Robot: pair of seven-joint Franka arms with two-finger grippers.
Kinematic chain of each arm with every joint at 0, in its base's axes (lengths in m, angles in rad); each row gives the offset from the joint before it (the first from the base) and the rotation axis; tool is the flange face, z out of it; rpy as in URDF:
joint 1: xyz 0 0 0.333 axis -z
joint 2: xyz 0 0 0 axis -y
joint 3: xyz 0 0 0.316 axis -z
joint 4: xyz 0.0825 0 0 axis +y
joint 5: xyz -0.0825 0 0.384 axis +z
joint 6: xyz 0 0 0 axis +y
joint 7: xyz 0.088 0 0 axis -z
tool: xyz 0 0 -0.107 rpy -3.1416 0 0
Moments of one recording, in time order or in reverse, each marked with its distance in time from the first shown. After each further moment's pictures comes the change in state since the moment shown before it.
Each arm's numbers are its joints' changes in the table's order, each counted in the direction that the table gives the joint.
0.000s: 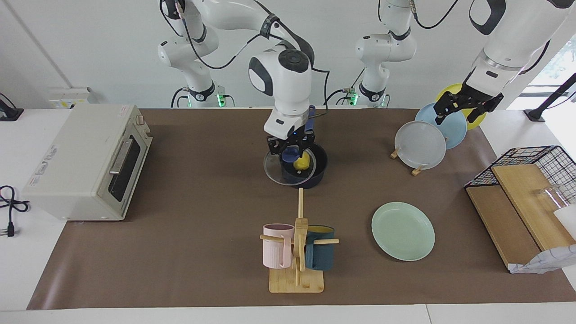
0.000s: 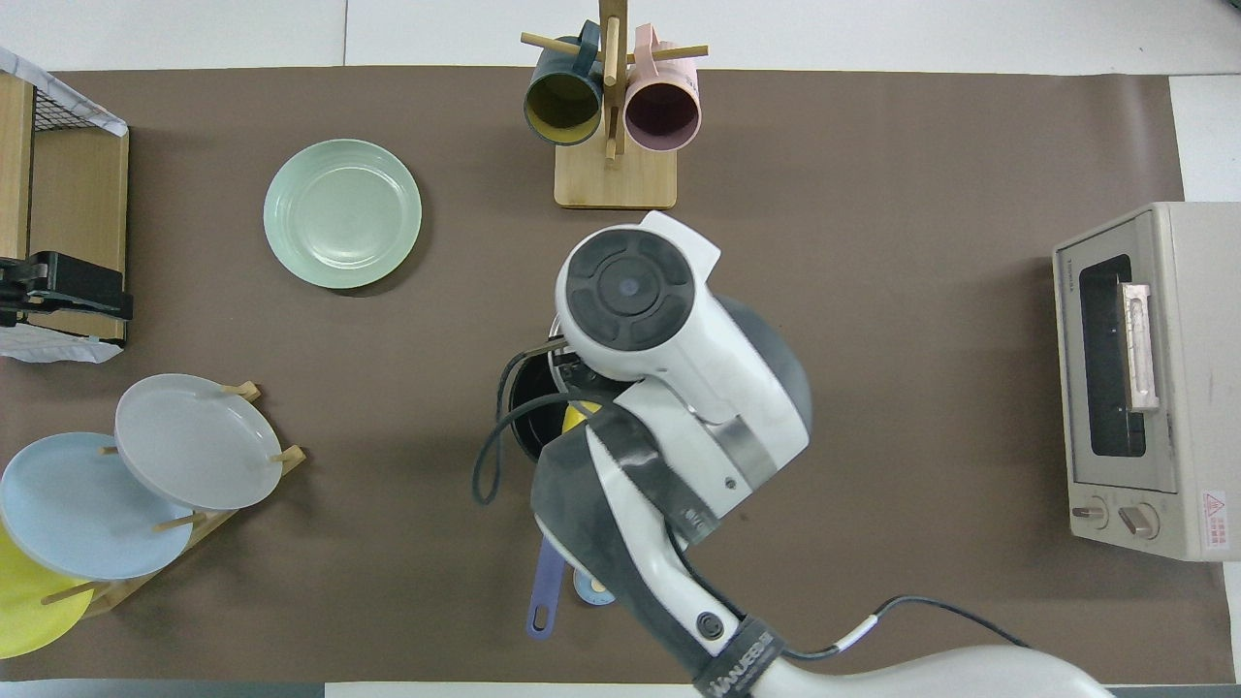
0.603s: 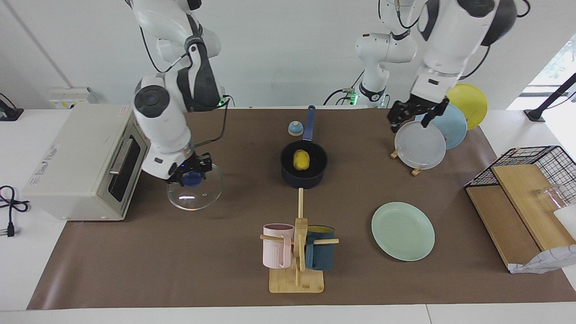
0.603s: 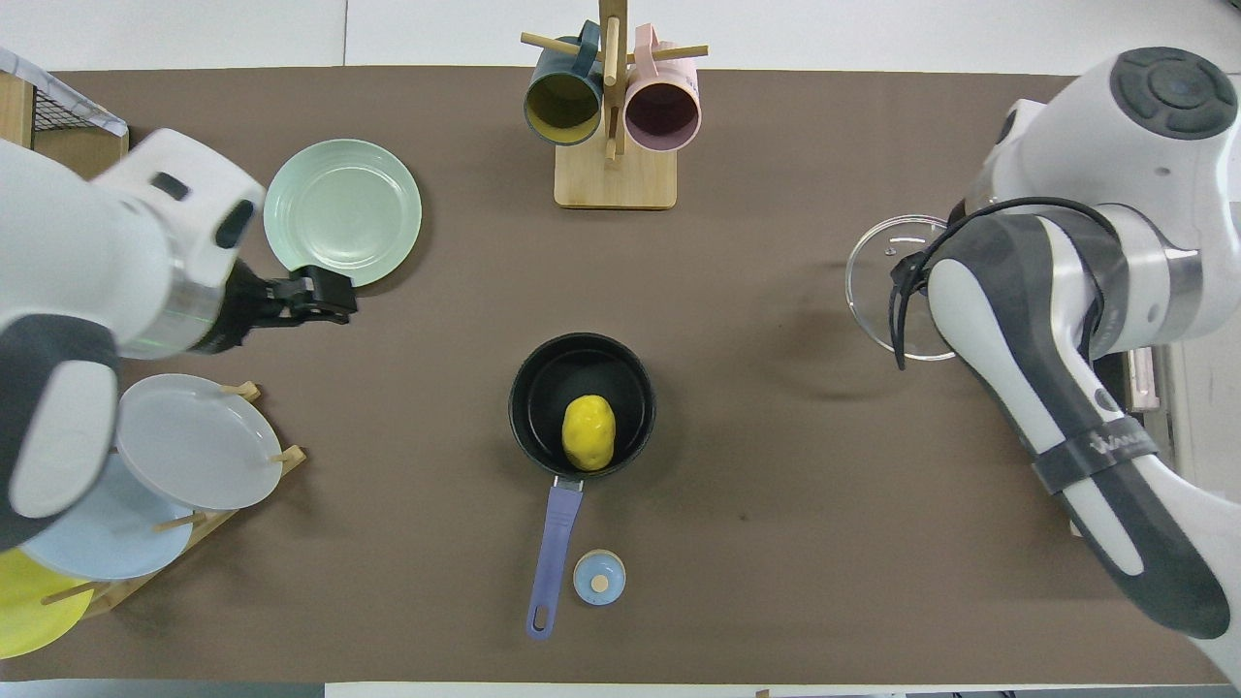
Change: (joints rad) left arm 0.307 0.039 0.041 0.177 -0.001 -0.216 -0.497; right arm 0.466 0.068 0.006 0.172 0.004 0.002 -0.643
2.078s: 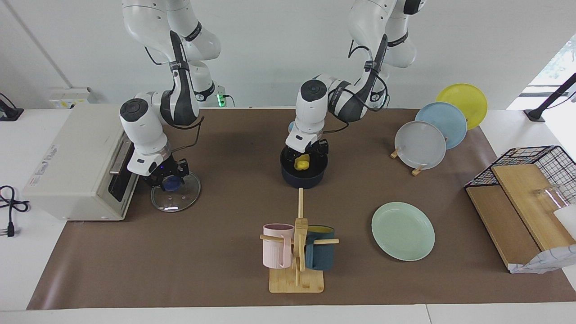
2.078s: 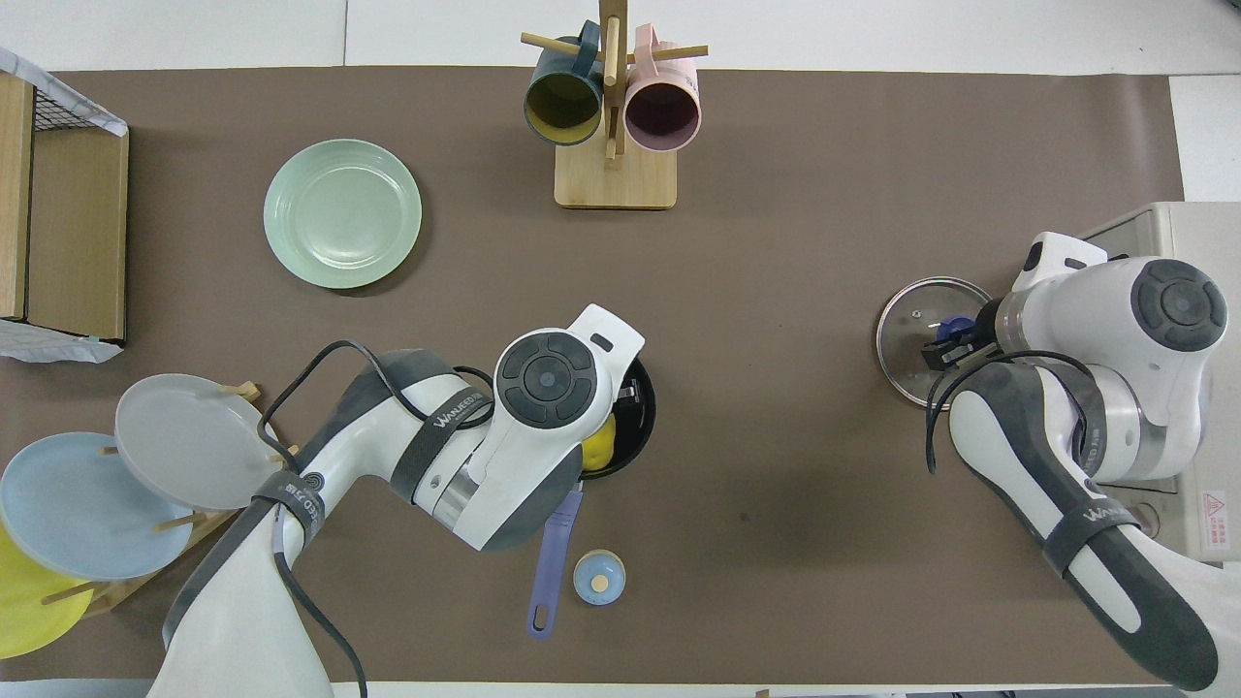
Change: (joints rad) left arm 0.339 -0.310 0.002 0.215 -0.017 -0.472 -0.301; right arm 0.095 0.137 -0.005 0.507 -0.003 -0.518 -0.138
